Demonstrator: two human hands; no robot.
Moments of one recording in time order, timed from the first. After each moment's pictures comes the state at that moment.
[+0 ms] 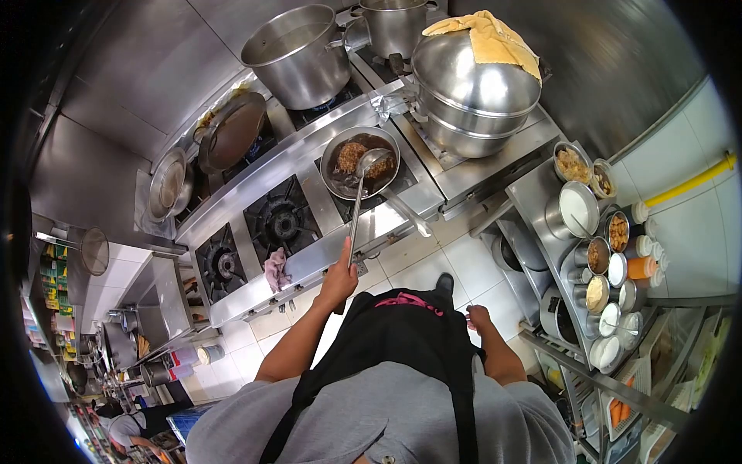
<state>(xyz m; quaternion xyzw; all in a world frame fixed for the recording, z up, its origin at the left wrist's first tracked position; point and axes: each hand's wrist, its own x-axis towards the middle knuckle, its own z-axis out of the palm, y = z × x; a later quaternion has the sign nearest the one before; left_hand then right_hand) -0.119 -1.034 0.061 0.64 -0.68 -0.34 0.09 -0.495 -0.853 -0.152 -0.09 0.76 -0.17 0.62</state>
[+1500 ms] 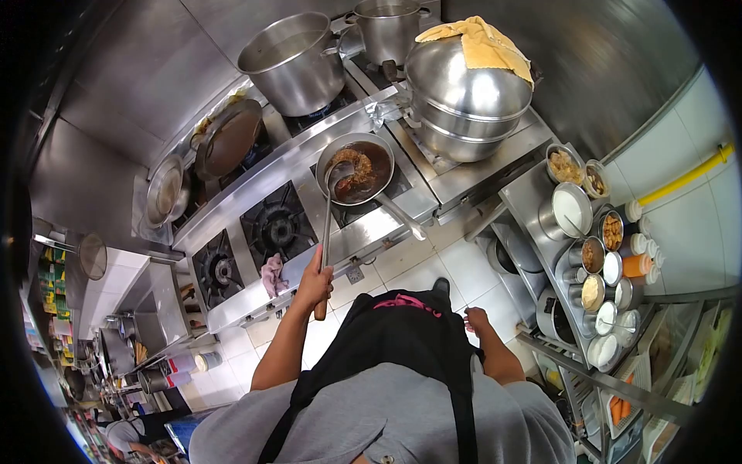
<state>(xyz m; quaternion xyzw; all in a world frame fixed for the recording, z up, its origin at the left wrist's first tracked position) -0.088 -1.034 0.101 0.66 -0.42 -0.58 0.24 -0.503 -0.850 -0.155 -0.07 0.76 -0.18 0.63</state>
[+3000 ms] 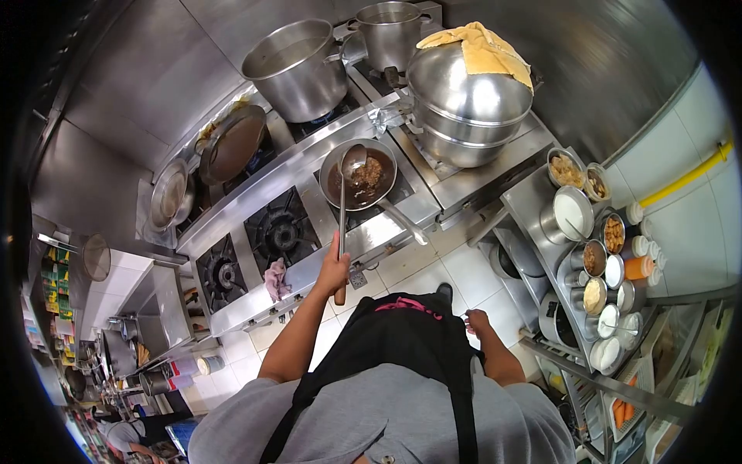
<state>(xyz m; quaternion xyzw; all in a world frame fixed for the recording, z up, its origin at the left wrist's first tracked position) -0.102 -1.075 0.016 0.63 -0.56 -0.48 0.24 -0.500 -0.857 -0.157 -0.09 0.75 -0.19 0.63</state>
